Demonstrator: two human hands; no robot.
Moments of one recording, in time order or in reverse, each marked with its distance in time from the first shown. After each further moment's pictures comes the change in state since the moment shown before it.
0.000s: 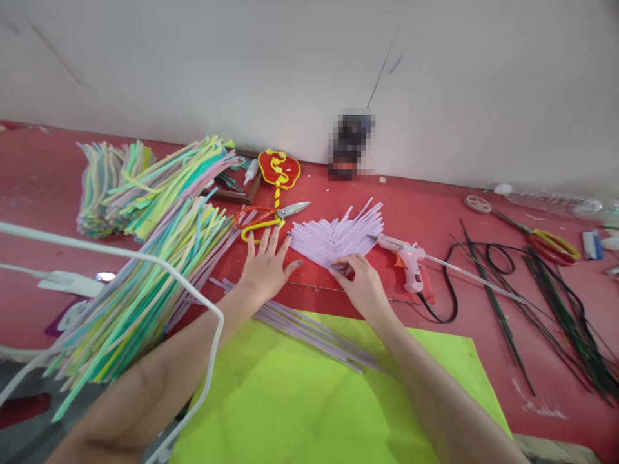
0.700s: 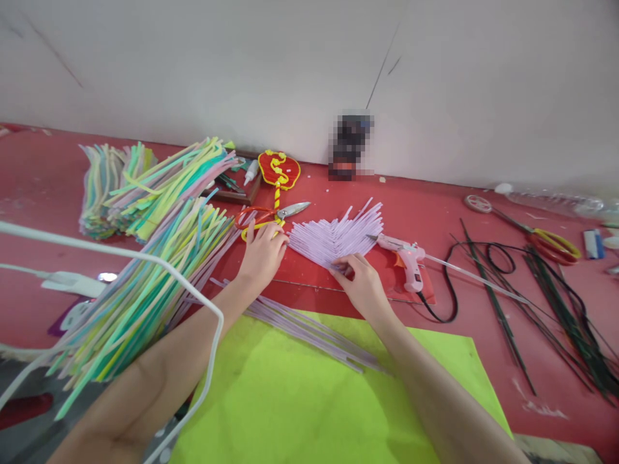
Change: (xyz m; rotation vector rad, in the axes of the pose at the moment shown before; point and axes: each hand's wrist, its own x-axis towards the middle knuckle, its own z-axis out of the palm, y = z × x) left_hand 0.017 -0.014 -0.005 -0.141 0.235 0.074; right_hand 0.000 -0.003 0.000 0.012 0.008 -0.007
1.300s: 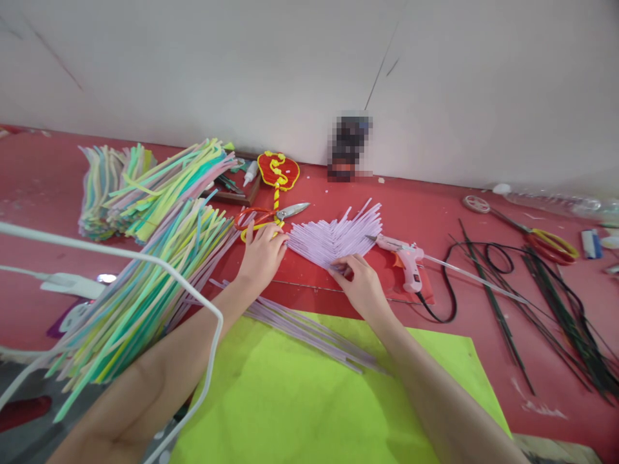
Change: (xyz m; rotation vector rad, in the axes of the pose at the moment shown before) left_hand 0.001 0.002 -0.002 -0.021 0.006 -0.016; right_hand 0.000 0.003 0.000 -0.003 -0.007 0.000
